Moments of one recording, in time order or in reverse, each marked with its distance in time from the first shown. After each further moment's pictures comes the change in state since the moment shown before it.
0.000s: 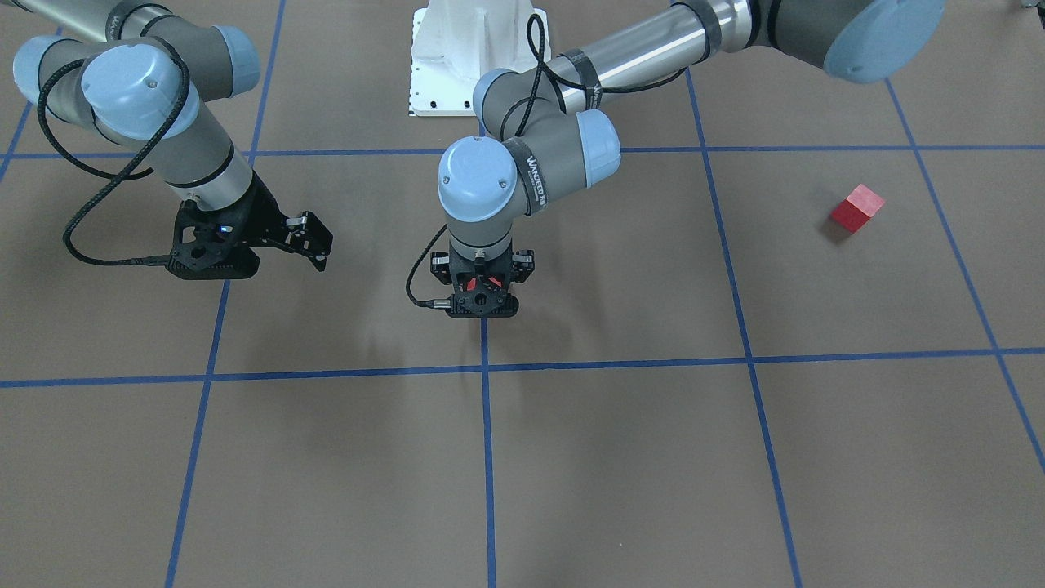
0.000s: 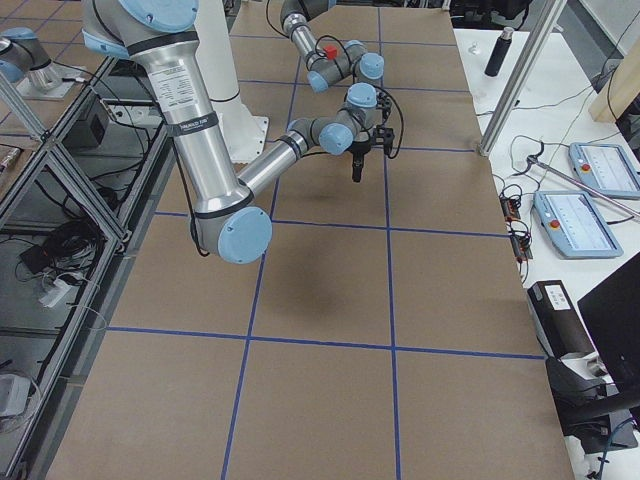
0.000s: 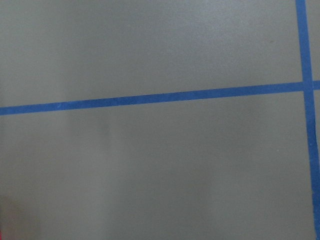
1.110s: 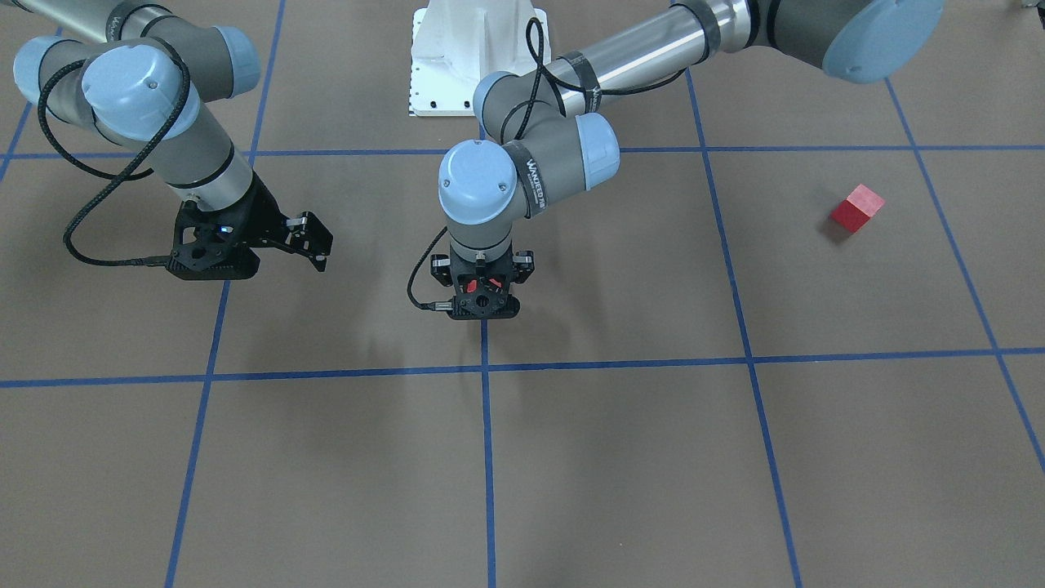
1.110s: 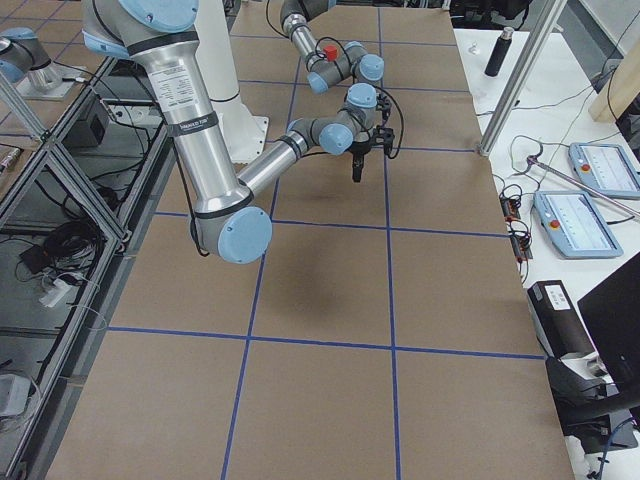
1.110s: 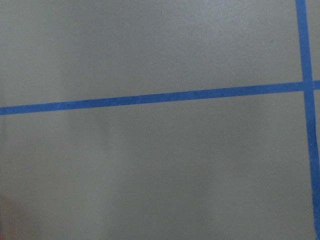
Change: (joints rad) left arm 0.001 0.000 0.012 -0.012 0.000 -0.014; right arm 0.000 0.000 -0.002 0.001 0.000 0.000
